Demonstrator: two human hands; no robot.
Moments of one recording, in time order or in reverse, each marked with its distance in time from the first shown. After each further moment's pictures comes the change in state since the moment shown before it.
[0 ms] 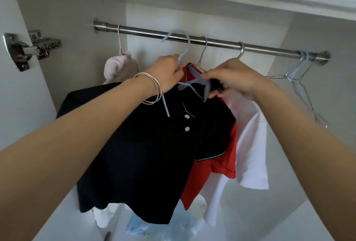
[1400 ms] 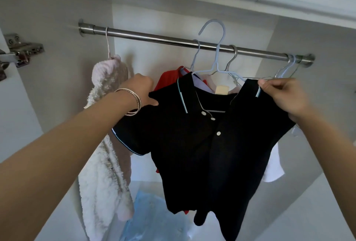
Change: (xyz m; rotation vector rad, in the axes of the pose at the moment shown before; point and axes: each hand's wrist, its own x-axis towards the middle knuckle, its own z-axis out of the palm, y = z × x) left_hand 0.002 -0.067 0.018 0.328 -0.267 -0.108; right_hand -0.013 0.104 -0.073 -0.050 0.567 -0.067
